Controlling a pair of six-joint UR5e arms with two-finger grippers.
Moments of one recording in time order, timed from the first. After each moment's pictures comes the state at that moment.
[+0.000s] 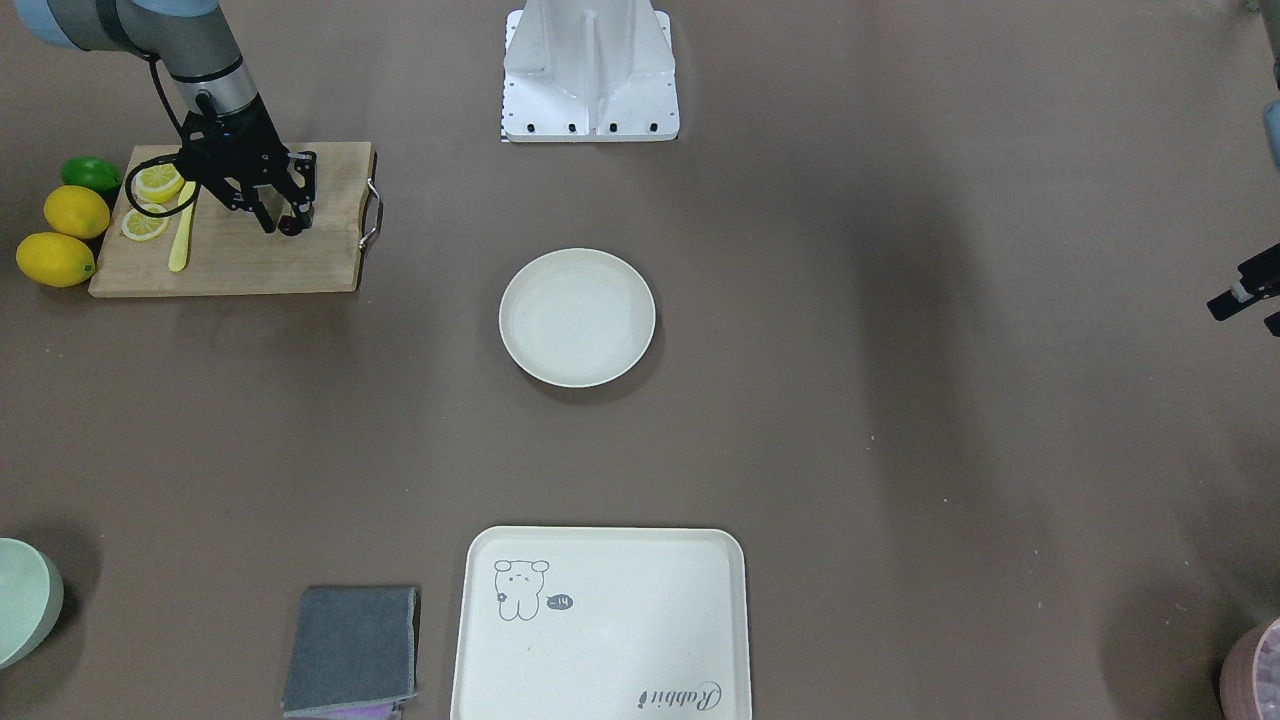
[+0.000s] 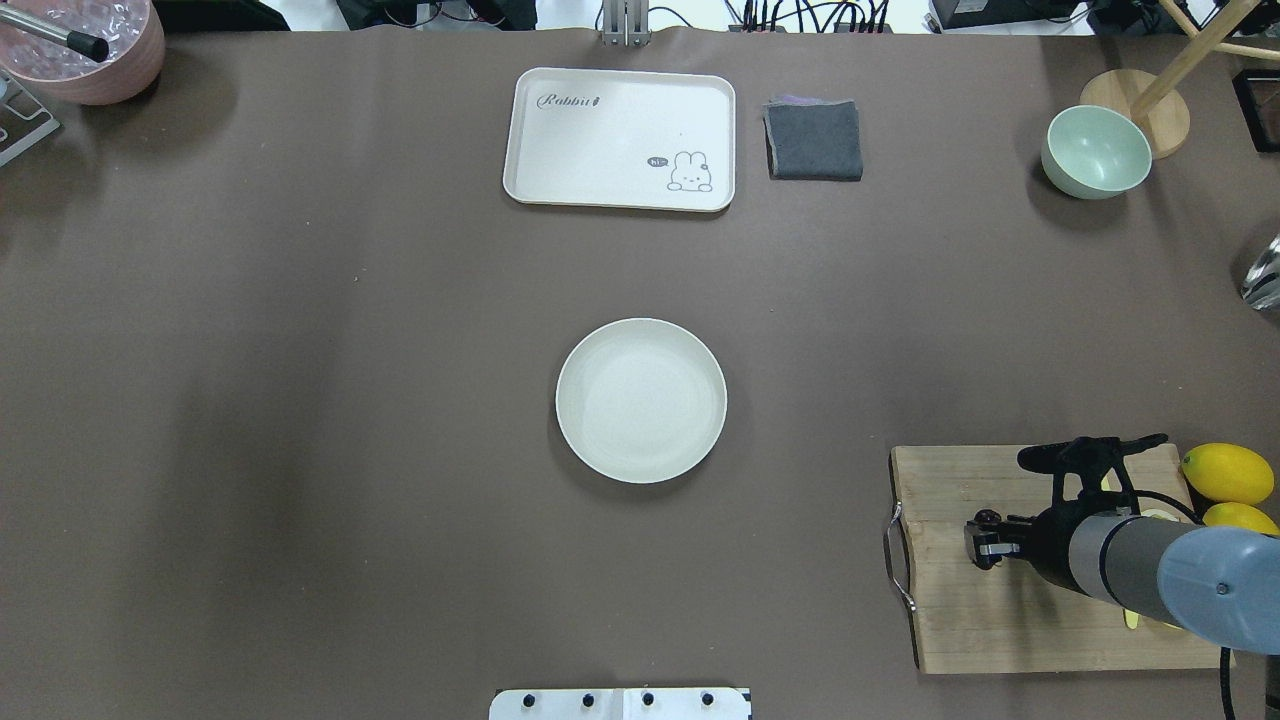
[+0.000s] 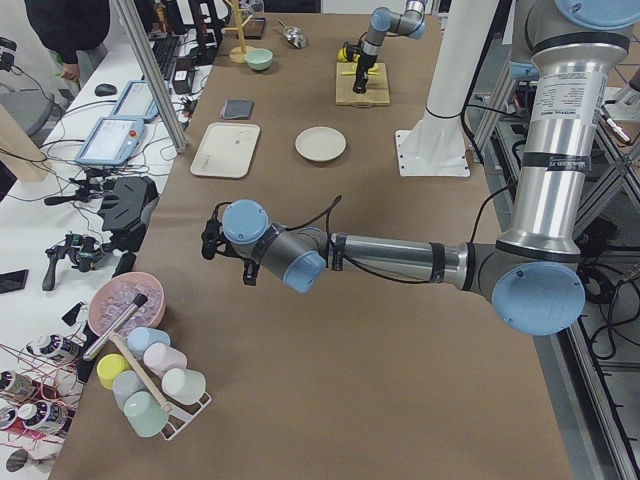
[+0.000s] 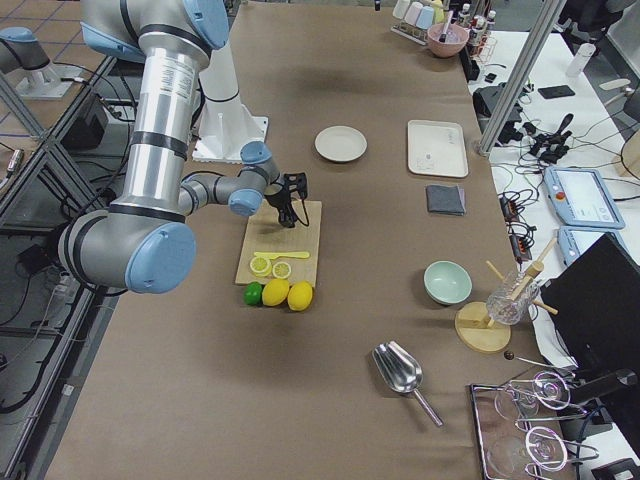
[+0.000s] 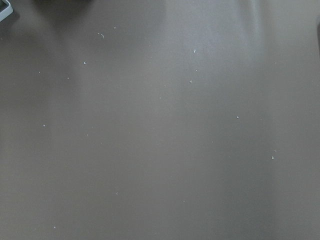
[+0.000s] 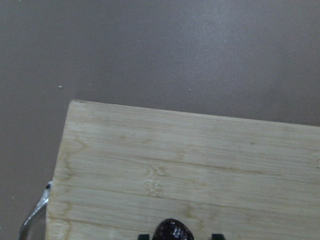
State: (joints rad) left arm -1.43 -1.67 -1.54 -2.10 -2.63 -0.53; right arm 0.26 -1.86 2.05 -0.93 1.50 1.27
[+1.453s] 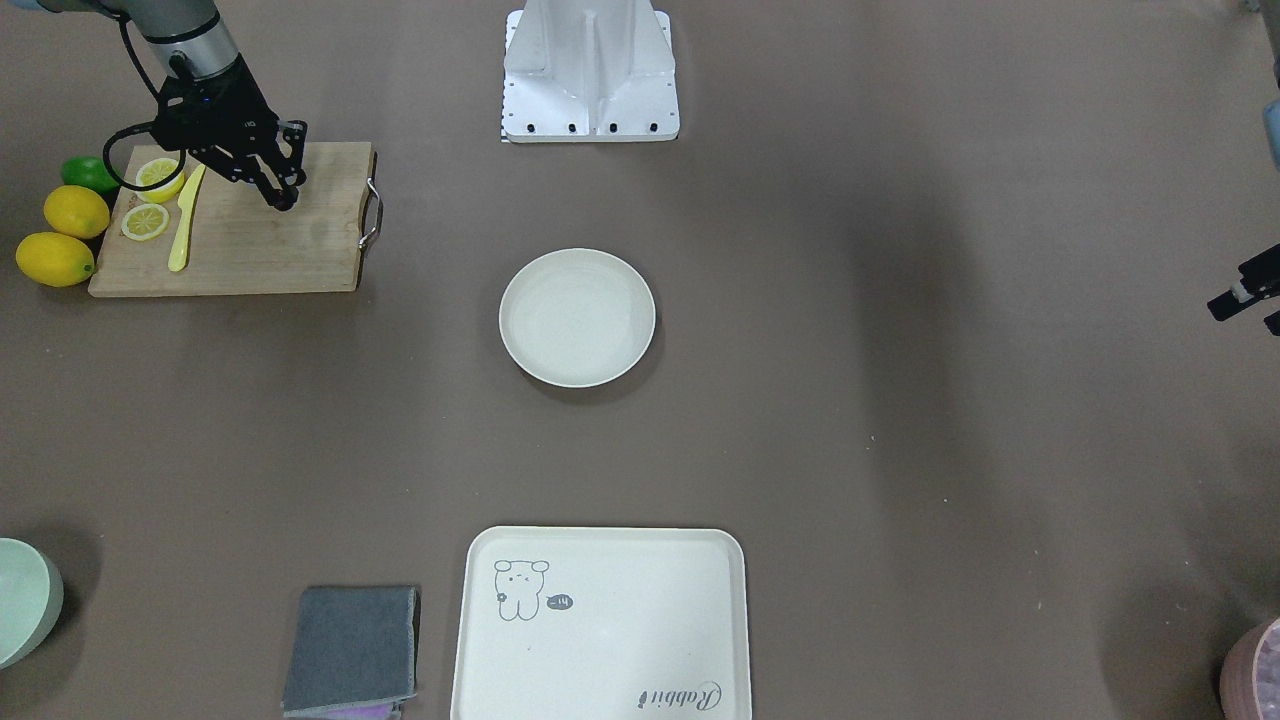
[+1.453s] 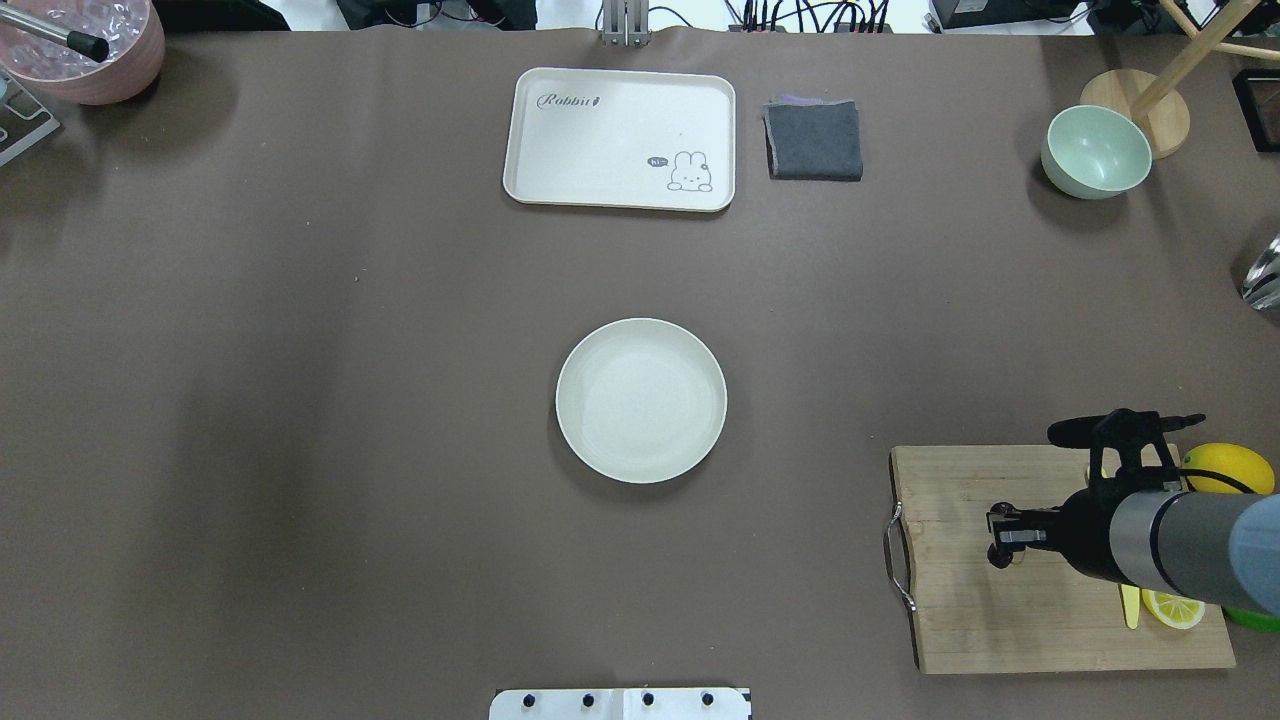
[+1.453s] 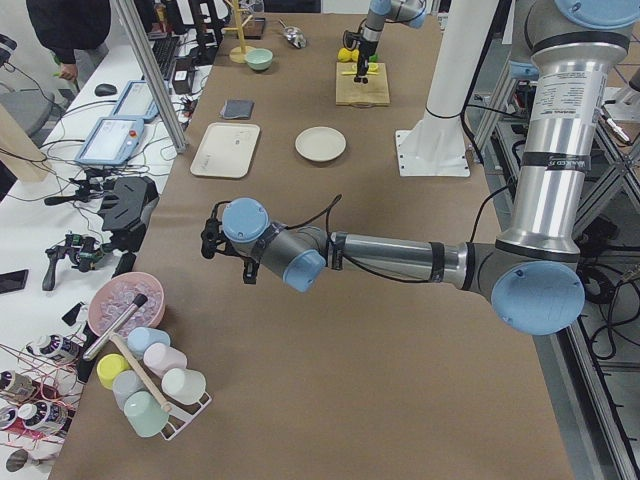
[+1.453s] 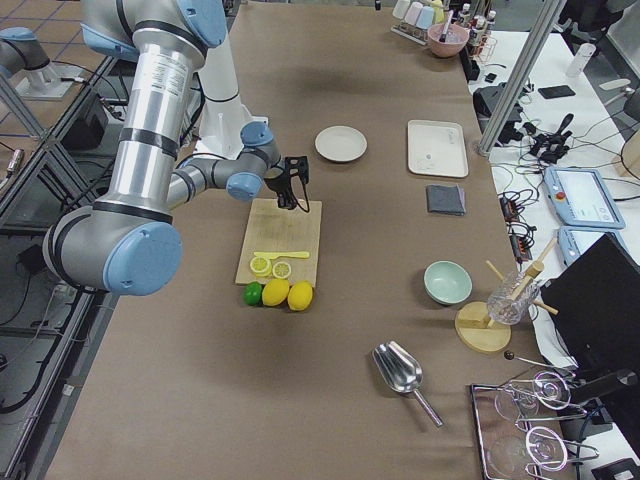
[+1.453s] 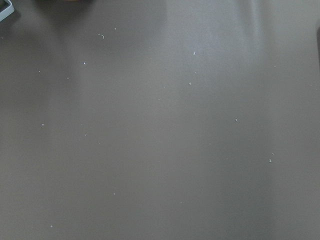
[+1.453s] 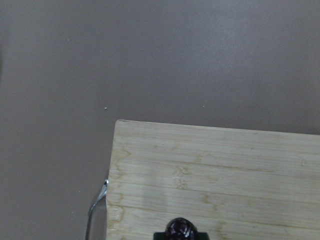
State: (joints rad) left arm -1.43 -1.67 -1.54 -2.10 -2.63 -0.55; right arm 0.36 -1.90 2.23 -1.02 1.64 1.26
